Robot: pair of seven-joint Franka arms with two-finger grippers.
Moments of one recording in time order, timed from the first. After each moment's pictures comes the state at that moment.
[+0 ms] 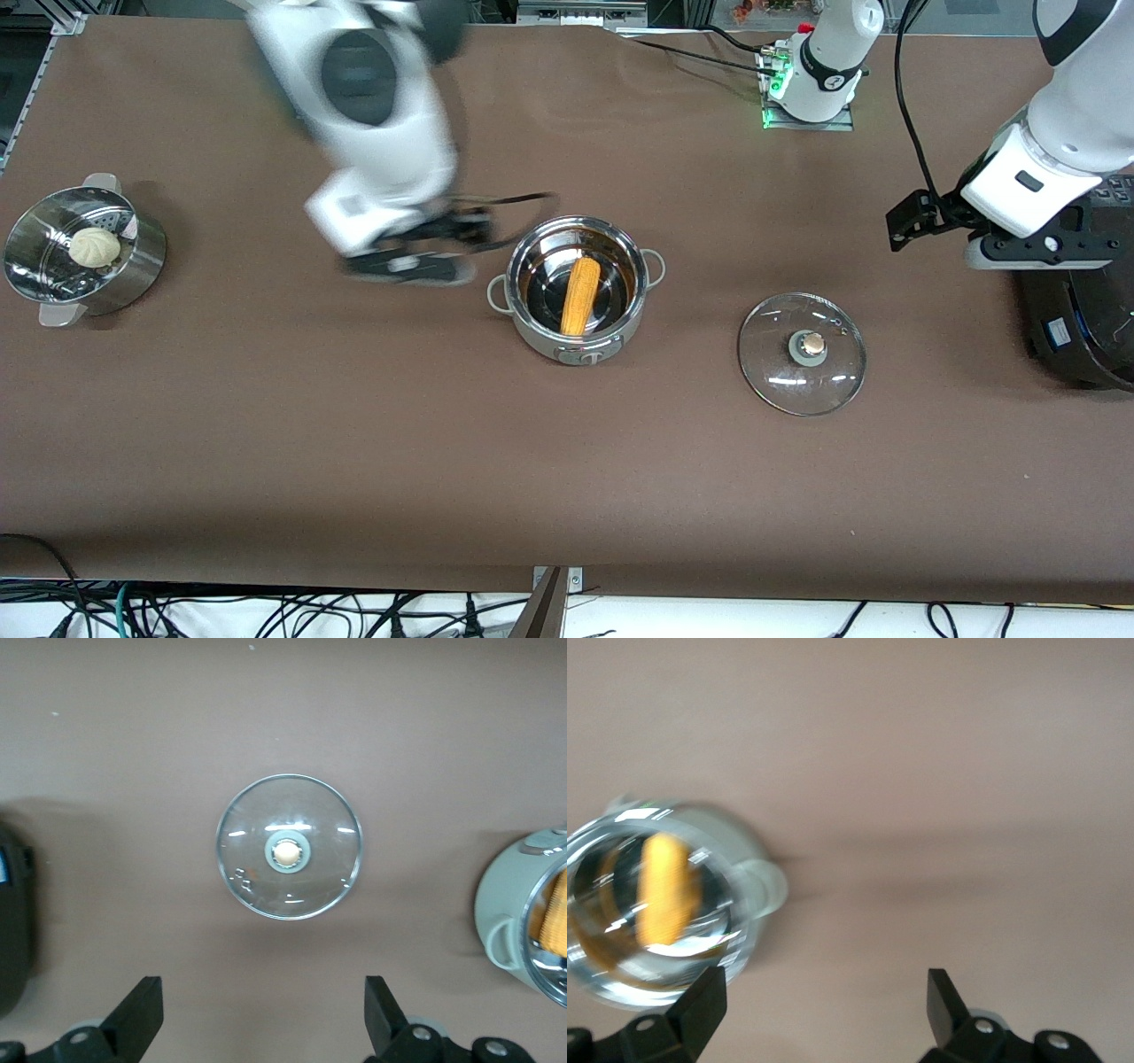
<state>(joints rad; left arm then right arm) 0.01 0.04 -0.16 -1.61 0.01 1.63 -0.14 0.25 0.49 0.32 -1.06 -0.16 1.40 0.57</state>
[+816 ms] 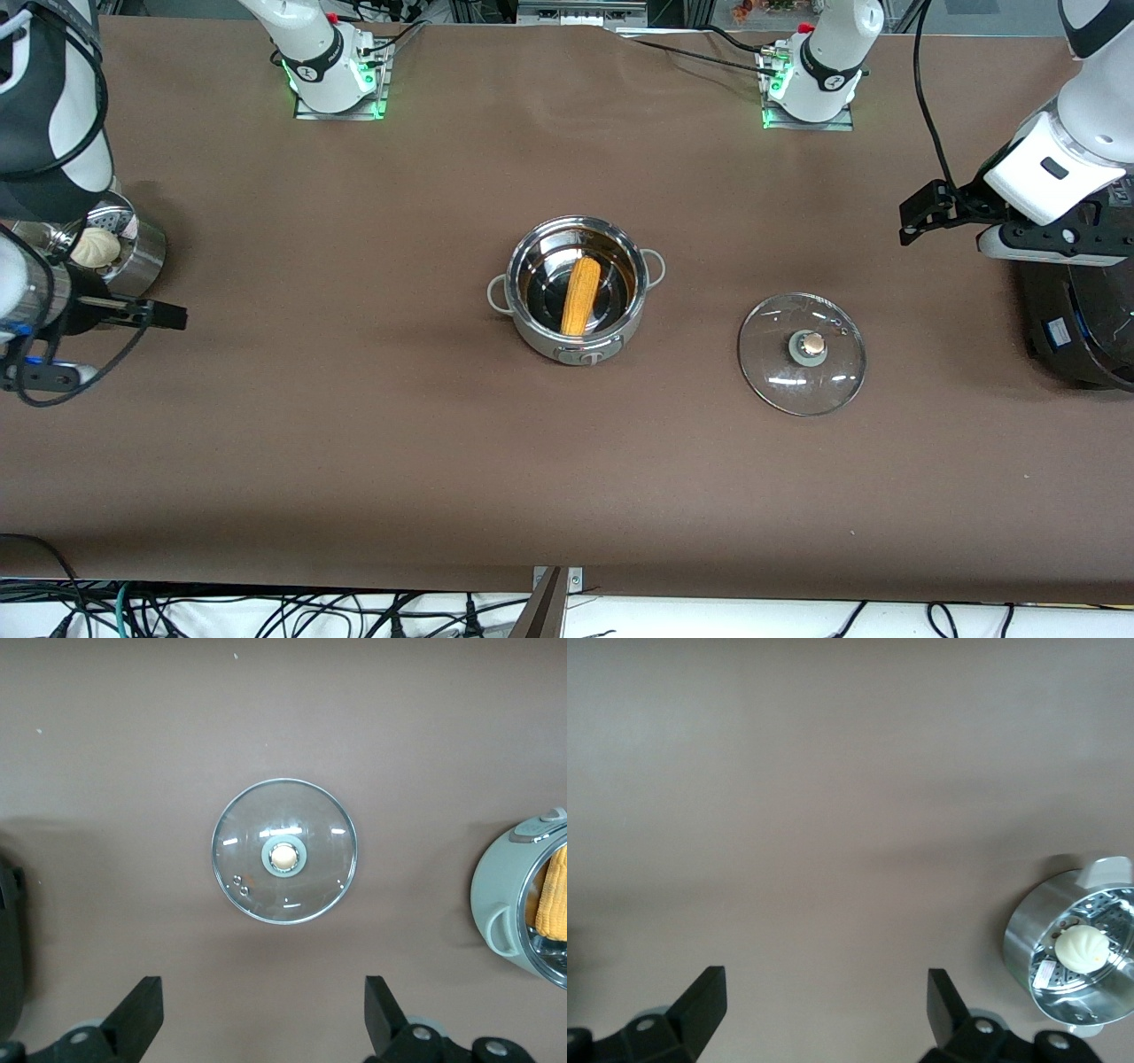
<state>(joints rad) 0.02 0.02 -0.13 -1.63 -0.01 1.66 -0.06 -0.08 0.45 0.15 -1.16 -0.16 1.48 0.19</state>
